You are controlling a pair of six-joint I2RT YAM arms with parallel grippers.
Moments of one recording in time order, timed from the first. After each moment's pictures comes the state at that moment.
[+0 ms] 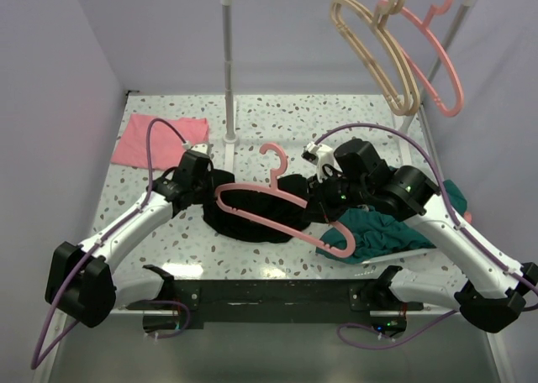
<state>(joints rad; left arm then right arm) -0.44 1.20 0.81 -0.51 -0.15 -0.46 0.80 1.11 1.35 -1.05 -0.31 0.29</state>
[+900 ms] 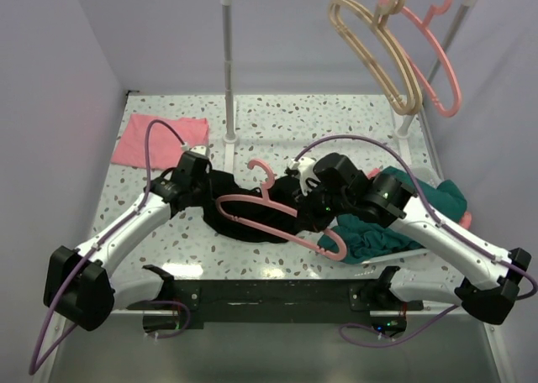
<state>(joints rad) -0.44 1.18 0.82 -0.58 -0.16 -0.46 0.92 1.14 1.26 -0.97 -0.20 0.24</state>
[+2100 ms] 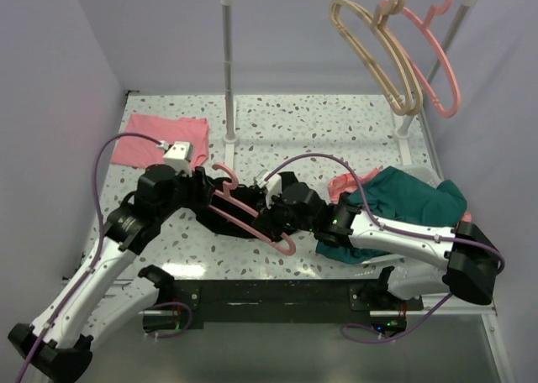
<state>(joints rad) -0.49 0.75 0.83 -0.59 -0.10 -0.32 1.08 1.29 0.83 -0.03 -0.04 0.25</state>
